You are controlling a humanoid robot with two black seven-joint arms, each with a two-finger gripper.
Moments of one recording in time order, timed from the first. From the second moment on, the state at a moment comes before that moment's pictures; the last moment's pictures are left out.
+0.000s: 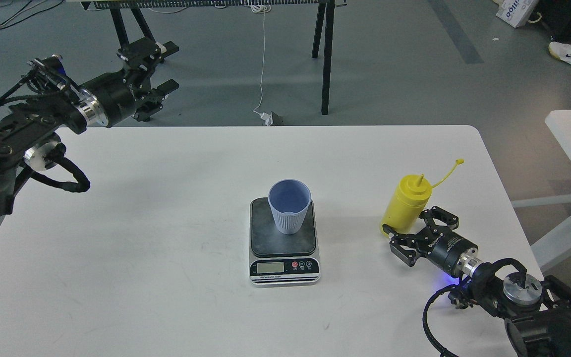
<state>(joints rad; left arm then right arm) -1.05 0.46 -0.22 -0.57 0.44 -0.49 -0.49 0.37 -0.21 0.98 0.56 0.49 0.49 -0.49</state>
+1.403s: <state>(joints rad) -0.94 0.46 -0.38 -0.56 0.44 -0.49 -0.49 1.23 -0.17 0.35 1.04 -0.92 0.06 -0.49</state>
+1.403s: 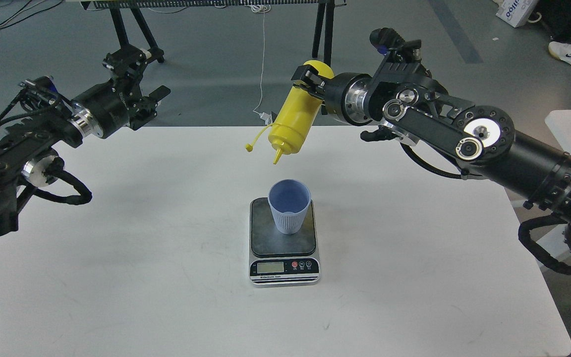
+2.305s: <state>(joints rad) -0.89 0.46 -0.40 -0.56 0.44 -0.49 -0.49 1.22 -0.14 0.21 1.10 -1.25 0.05 -0.49</state>
